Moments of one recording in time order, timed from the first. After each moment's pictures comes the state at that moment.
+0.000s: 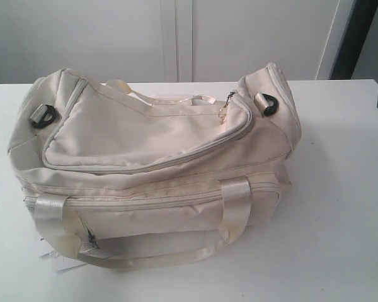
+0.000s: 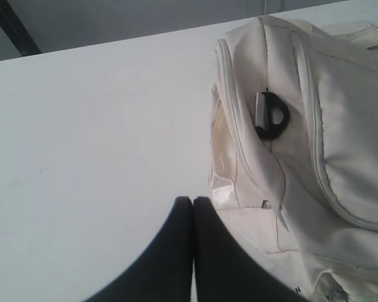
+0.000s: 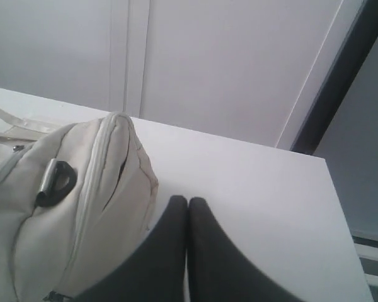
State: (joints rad) left arm 0.07 0.76 -0.75 0.01 0.60 0.11; right arm -0.03 0.80 -0.65 0.00 0.19 -0.12
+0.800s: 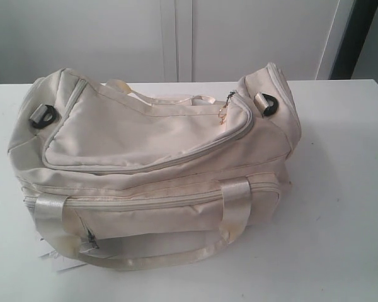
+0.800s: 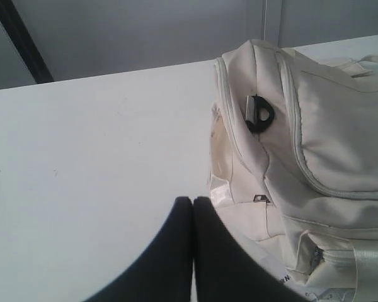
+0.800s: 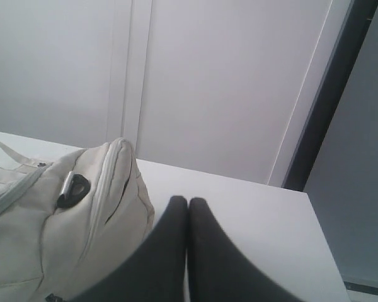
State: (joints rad) left arm 0.07 0.43 -0.62 0.00 0.65 0.09; right arm -0.03 0.47 -0.48 0.01 0.18 -0.12
